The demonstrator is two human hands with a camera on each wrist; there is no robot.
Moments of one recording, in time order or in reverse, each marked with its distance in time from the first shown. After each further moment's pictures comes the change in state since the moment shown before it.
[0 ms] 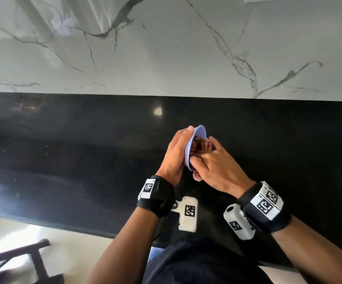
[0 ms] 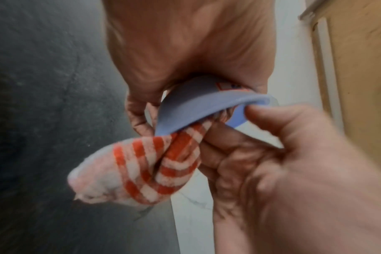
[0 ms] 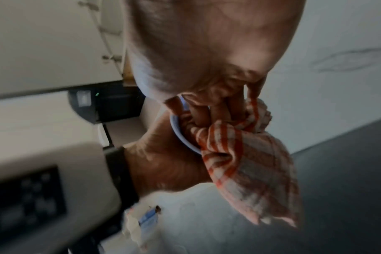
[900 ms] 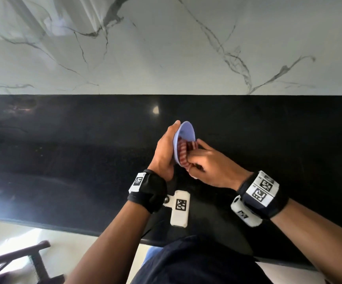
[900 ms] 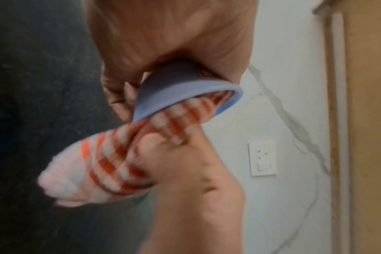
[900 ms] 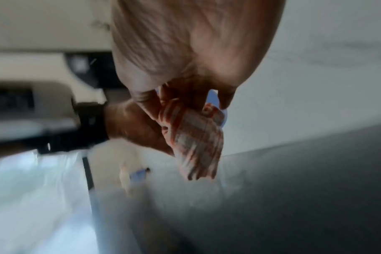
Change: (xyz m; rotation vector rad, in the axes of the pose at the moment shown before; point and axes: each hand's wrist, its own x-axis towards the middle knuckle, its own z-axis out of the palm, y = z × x) left_hand 0.008 0.009 0.002 -0.077 0.076 -0.196; right_hand 0.001 0.042 0.022 0.256 0.010 -0.284
